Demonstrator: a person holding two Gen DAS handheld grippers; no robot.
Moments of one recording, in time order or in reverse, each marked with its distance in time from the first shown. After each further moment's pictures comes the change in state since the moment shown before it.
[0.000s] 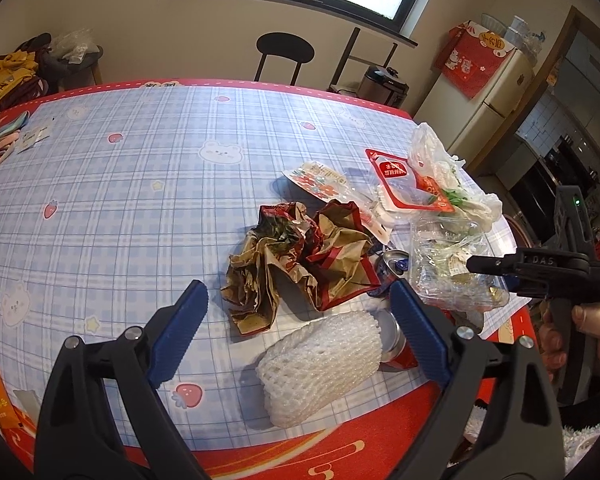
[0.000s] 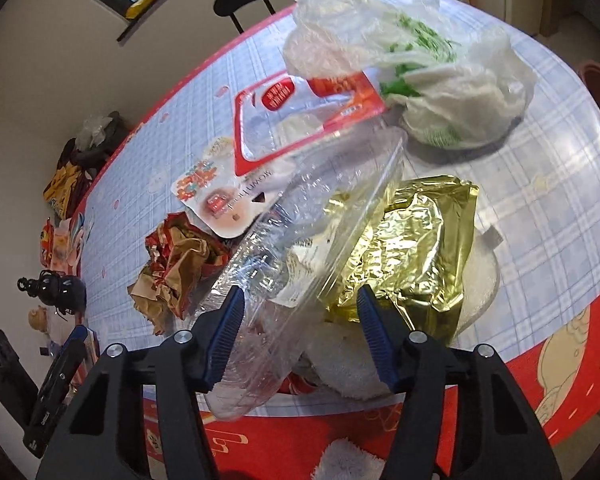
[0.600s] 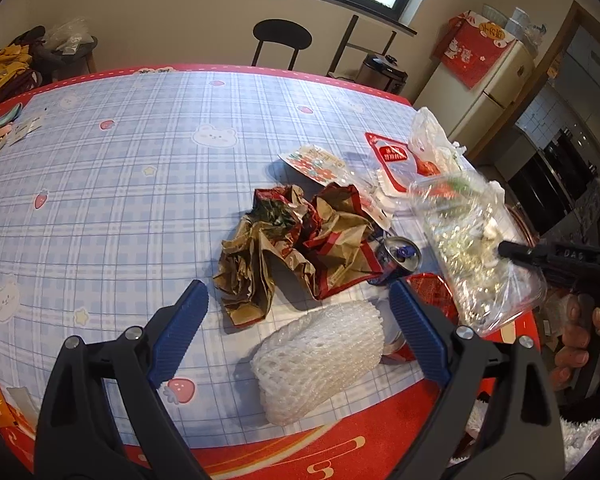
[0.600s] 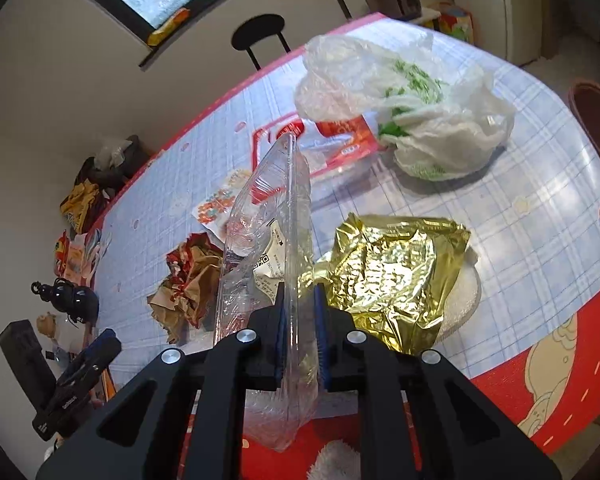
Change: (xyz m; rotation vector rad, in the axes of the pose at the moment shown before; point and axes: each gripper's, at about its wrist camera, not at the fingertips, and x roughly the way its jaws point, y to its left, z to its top) left arm 0.014 -0.002 -0.007 0.011 0.048 -0.017; right arm -0.042 -0.003 -0.009 -0.053 -0.154 0.054
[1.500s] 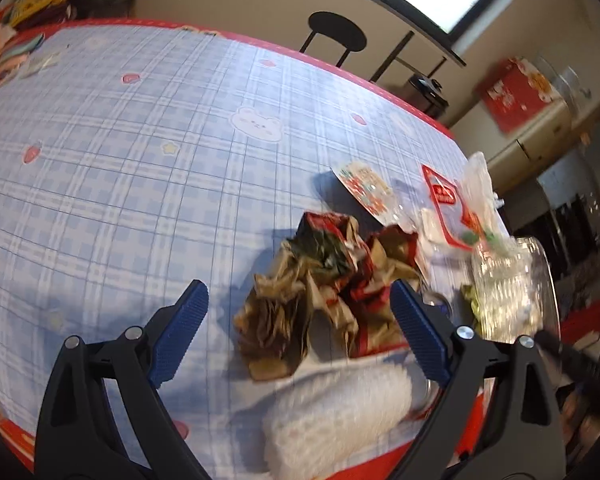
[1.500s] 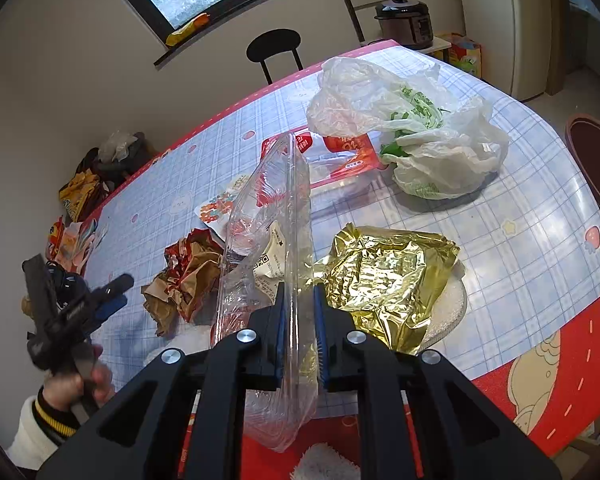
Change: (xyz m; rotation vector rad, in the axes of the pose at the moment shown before) left arm 0.059 0.054 0.034 -0.264 0.022 -0.001; right arm -0.009 0.006 -0.013 -0.080 -0.059 -0.034
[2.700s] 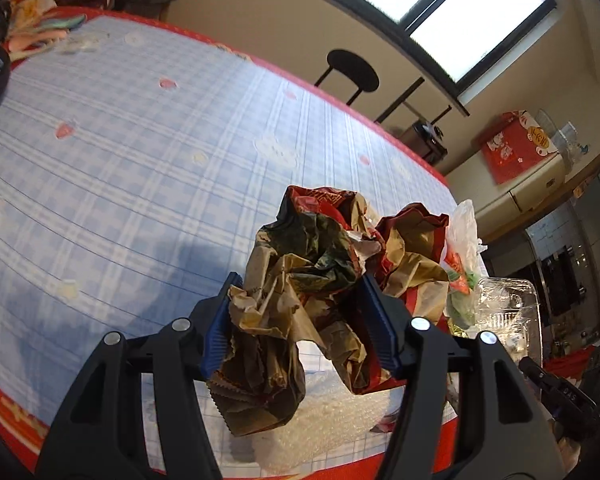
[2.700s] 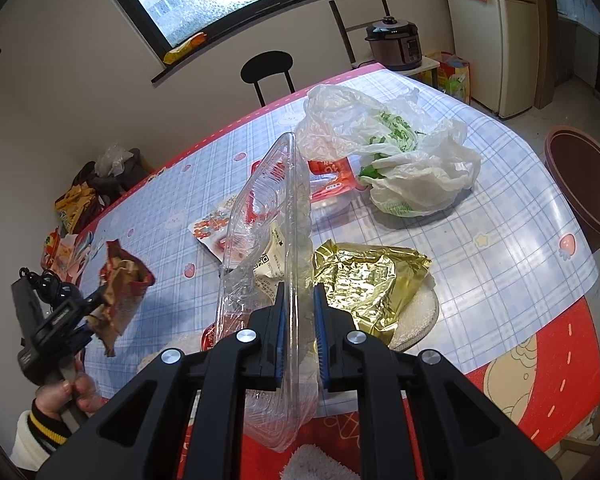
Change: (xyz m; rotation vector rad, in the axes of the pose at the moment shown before) left arm -0.047 0.013 -0.024 -0.116 -0.147 -0.036; right arm -0.026 -0.007 -0.004 -0.005 -0.081 -0.028
